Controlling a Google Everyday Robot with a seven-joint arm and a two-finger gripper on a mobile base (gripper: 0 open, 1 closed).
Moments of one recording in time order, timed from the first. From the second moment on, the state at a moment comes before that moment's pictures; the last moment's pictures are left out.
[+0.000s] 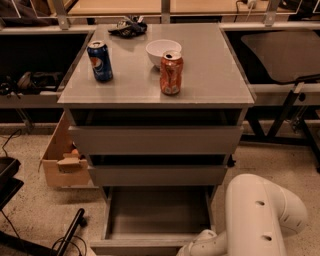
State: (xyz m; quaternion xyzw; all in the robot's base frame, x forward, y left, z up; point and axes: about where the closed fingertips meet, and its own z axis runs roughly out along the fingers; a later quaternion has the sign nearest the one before) arm 0.362 -0.068 0.117 -0.56 0.80 0.19 0.10
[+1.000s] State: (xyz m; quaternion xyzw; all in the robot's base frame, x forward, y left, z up) arm 0.448 -0.084 0.148 -0.57 0.80 0.13 0.17
